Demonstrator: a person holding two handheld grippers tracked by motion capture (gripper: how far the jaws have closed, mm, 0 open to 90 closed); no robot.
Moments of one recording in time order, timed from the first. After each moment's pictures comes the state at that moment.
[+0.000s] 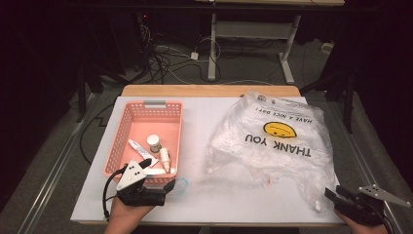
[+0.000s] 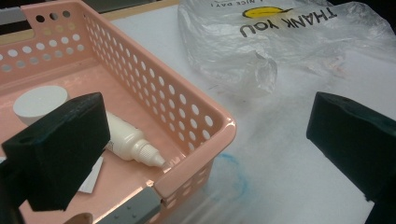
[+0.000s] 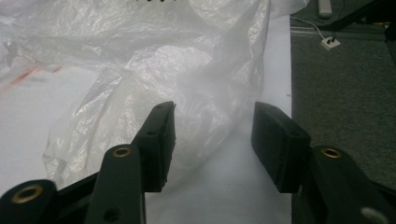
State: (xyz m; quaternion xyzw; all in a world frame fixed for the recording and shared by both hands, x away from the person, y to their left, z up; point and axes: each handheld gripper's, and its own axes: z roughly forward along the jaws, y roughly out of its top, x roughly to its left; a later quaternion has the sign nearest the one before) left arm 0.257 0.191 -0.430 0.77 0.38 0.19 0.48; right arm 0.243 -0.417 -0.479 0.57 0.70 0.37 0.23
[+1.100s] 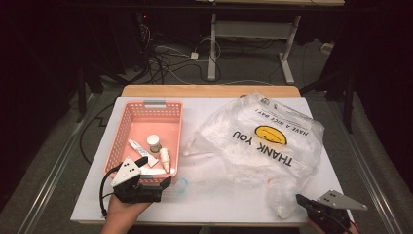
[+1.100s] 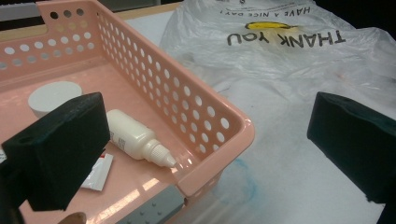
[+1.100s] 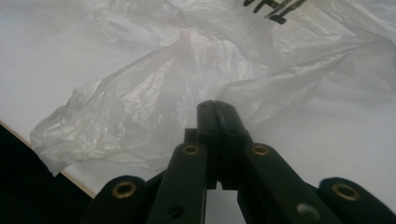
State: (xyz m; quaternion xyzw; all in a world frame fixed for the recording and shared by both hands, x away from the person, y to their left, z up) left arm 0.263 0.201 -0.432 0.75 0.39 0.18 0.49; right arm 0.225 -0.319 -0.466 0.43 0.80 0.36 0.21
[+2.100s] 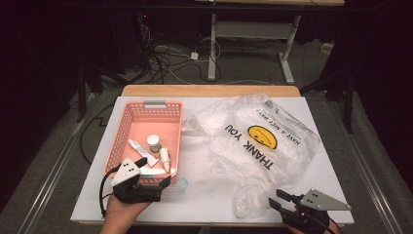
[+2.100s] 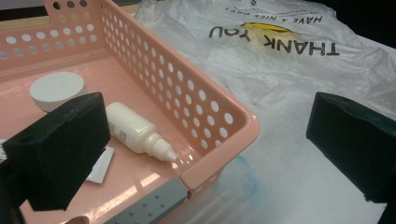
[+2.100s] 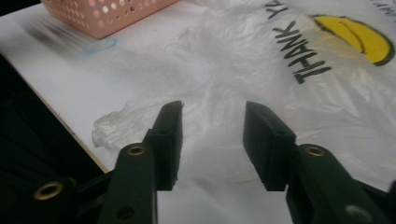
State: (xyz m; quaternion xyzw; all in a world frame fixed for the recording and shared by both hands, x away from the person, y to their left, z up) left arm 0.263 0.202 -0.434 0.75 0.41 0.17 0.49; right arm 0.221 -0.272 -0.450 0.38 0.79 0.46 0.17
